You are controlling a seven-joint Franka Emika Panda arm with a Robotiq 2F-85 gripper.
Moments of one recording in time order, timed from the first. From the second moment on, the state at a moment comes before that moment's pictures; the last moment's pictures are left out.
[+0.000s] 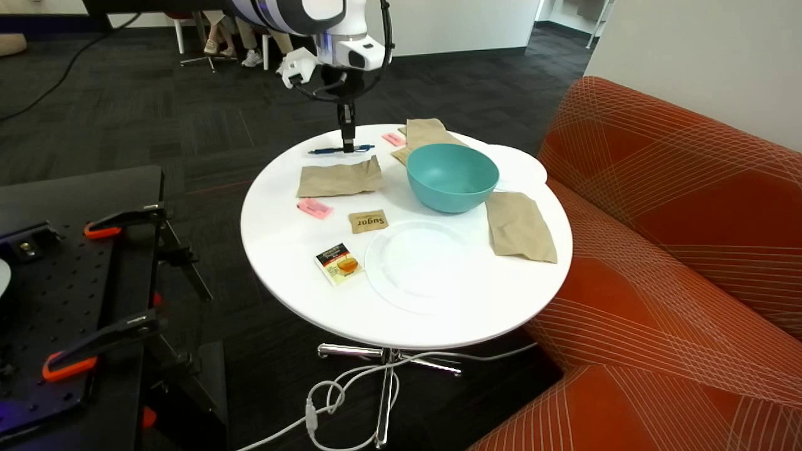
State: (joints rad) arm 0.38 0.58 -0.02 -2.06 -0.07 2.66 0.67
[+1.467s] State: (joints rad) arm 0.25 0.41 -0.20 -1.98 -0.18 2.62 1.11
